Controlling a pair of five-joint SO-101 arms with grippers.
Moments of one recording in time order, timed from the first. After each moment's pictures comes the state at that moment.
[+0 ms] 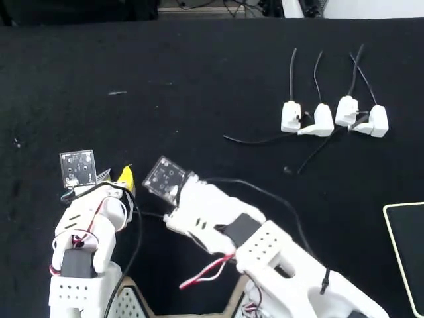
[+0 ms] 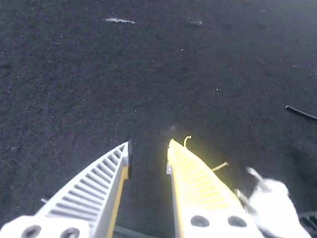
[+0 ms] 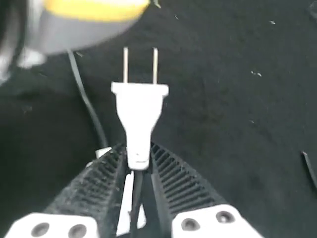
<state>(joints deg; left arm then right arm) -2.8 -104.0 92.4 49.5 8.3 -42.6 -47.2 73.1 32.0 16.7</state>
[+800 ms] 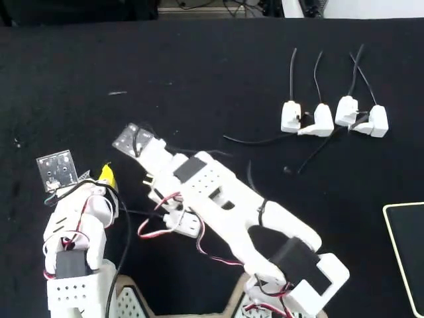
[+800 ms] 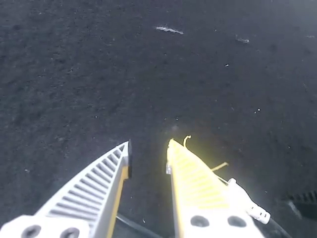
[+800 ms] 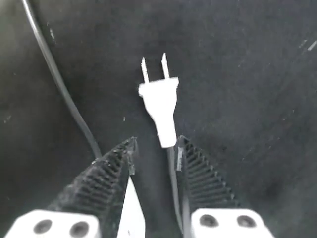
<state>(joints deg) -12.1 -104.0 92.4 49.5 8.3 -42.6 -4.8 34.4 50.5 13.5</state>
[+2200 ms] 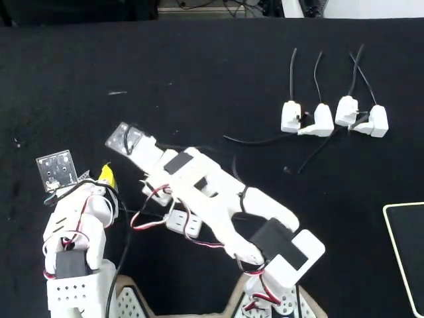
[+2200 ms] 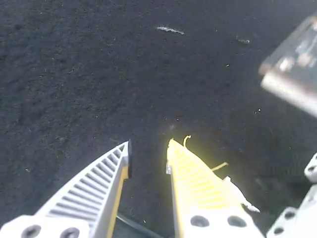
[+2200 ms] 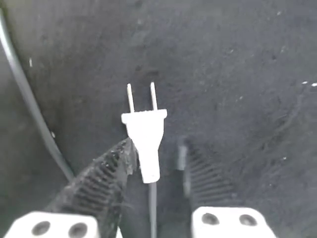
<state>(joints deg) -12.3 -104.0 92.4 49.5 8.3 -42.5 7.1 28.1 44.2 15.1</state>
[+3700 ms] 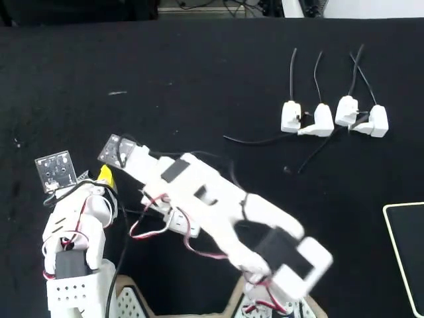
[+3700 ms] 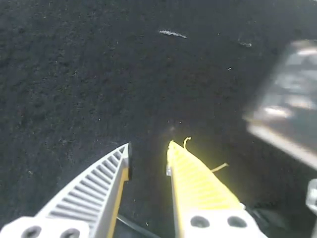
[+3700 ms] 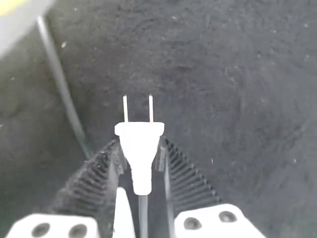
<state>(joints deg) -12.8 -104.0 92.4 49.5 8.3 -45.3 0.3 33.8 45.6 20.9</state>
